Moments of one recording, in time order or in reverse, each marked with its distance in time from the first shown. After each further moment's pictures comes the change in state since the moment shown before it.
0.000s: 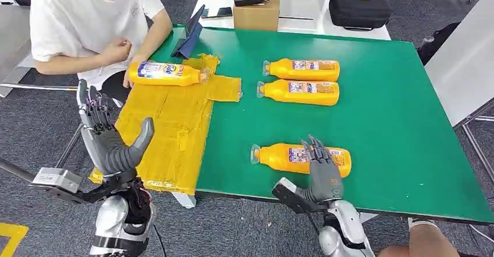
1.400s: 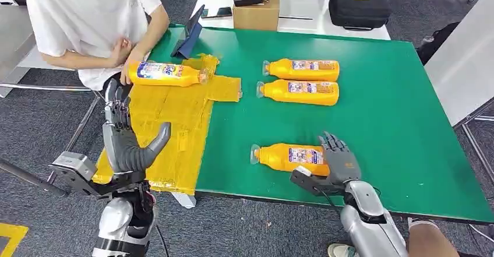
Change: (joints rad) left arm 0.006 0.018 -0.047 0.010 -0.031 -0.043 0.159; right arm -0.196 -0.127 -0.002 0.227 0.122 0.161 0.061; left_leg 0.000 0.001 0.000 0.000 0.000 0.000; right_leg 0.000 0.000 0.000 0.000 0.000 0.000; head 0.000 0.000
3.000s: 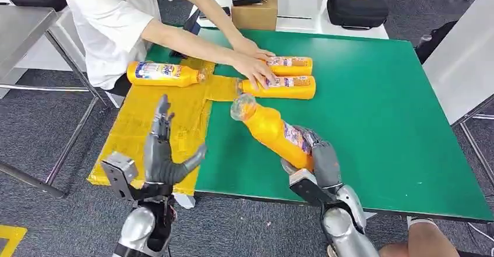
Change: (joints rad) left arm 0.049 0.005 -0.155 0.101 -0.026 -0.074 0.048; right arm 0.159 0.133 0.016 -0.368 -0.637 -0.082 -0.423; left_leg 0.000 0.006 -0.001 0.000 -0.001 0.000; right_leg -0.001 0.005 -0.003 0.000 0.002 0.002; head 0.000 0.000
